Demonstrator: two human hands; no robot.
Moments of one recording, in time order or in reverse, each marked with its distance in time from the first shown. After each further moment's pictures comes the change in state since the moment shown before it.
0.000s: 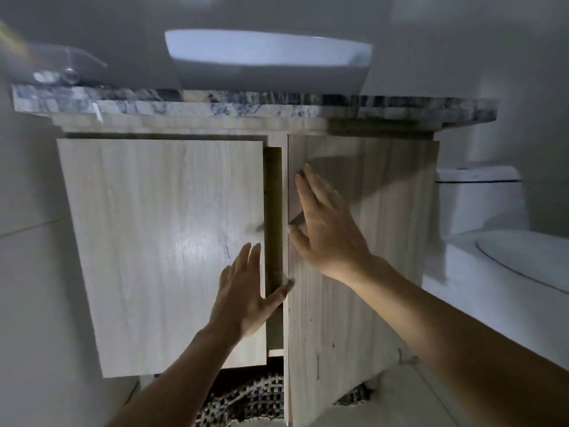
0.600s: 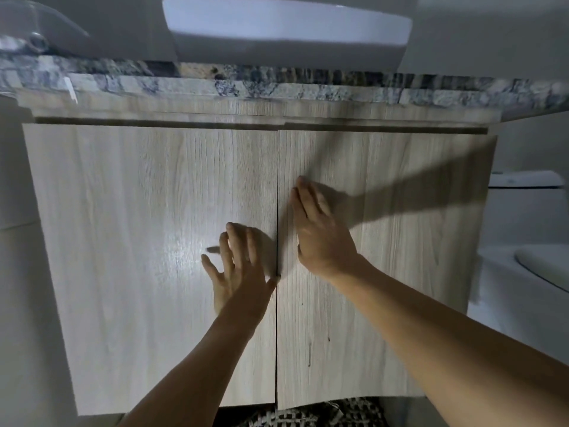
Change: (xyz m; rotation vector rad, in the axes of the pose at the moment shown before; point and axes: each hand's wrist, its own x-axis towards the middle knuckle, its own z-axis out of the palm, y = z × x) left_hand 0.088 -0.070 0.056 0.666 0.219 -0.157; right_hand 0.061 0.032 0.121 -0.131 -0.080 -0.005
